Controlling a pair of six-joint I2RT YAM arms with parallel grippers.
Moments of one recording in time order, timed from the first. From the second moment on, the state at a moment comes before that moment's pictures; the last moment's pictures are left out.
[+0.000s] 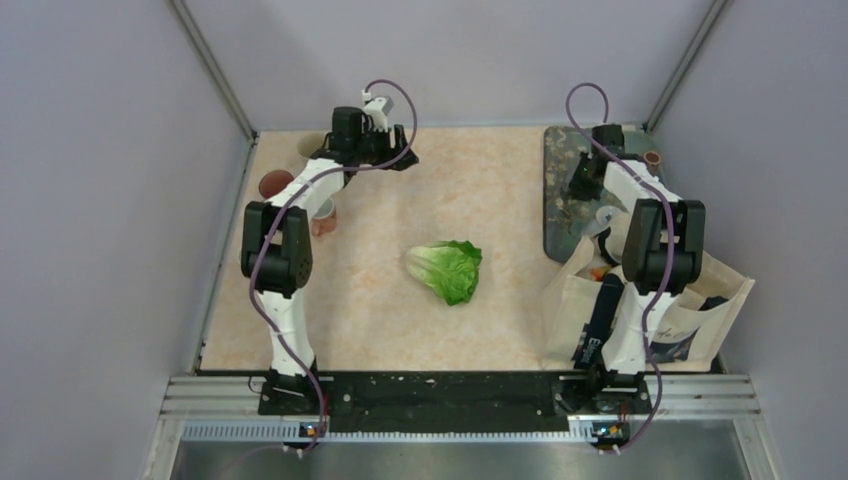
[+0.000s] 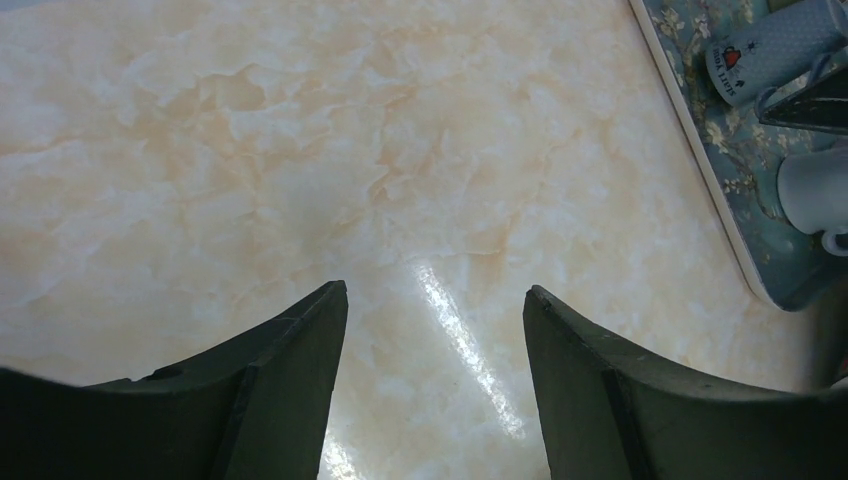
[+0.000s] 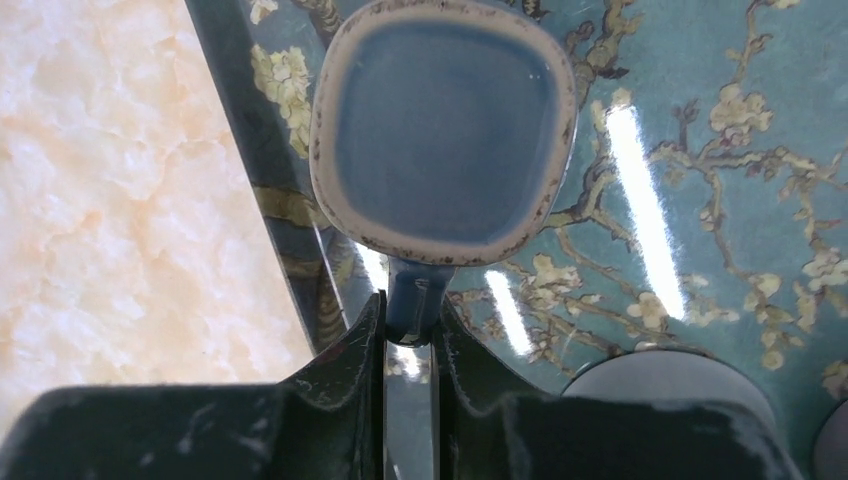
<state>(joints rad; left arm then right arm) -0.20 2.04 1.63 -0.10 0.51 -0.17 -0.04 1.97 1.49 -0.48 -0.02 0.41</state>
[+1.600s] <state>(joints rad) -0.19 2.04 1.73 -0.18 0.66 -0.21 0.00 1.80 1.52 -0.39 -0.04 0.31</state>
